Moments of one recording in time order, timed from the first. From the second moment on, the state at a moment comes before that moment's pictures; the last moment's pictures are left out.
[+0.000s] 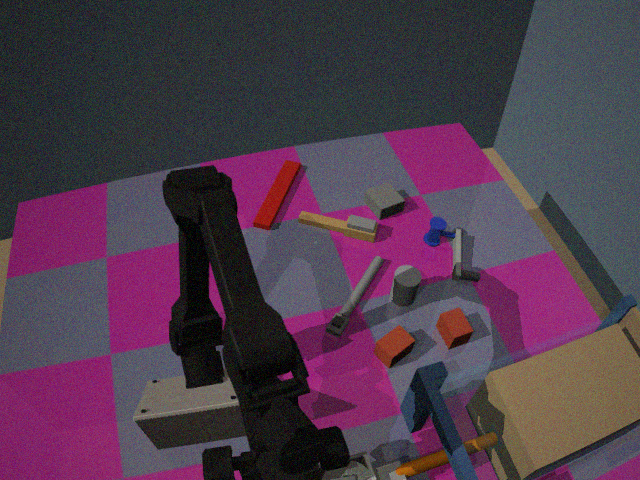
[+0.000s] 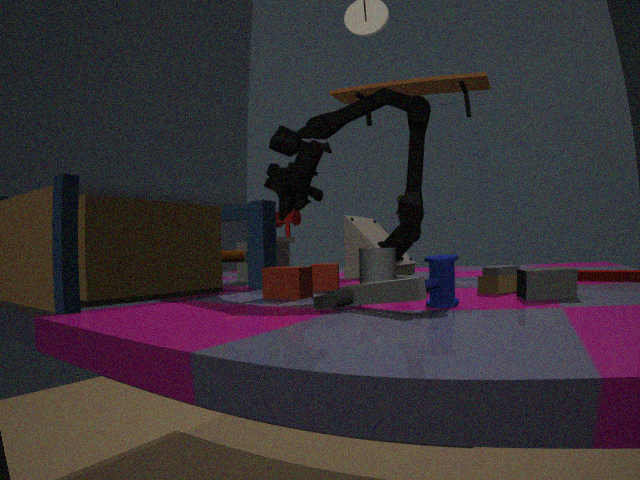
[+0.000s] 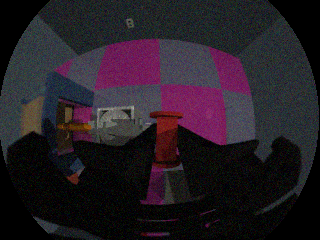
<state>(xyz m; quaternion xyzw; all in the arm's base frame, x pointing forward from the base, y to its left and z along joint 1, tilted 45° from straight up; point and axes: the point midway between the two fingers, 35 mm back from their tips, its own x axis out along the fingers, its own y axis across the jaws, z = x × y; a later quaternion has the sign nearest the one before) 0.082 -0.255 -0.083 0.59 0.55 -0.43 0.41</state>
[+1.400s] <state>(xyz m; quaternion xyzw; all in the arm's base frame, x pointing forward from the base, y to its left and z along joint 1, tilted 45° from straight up) 0.099 -0.302 -0.126 0.58 0.56 -0.43 0.40</state>
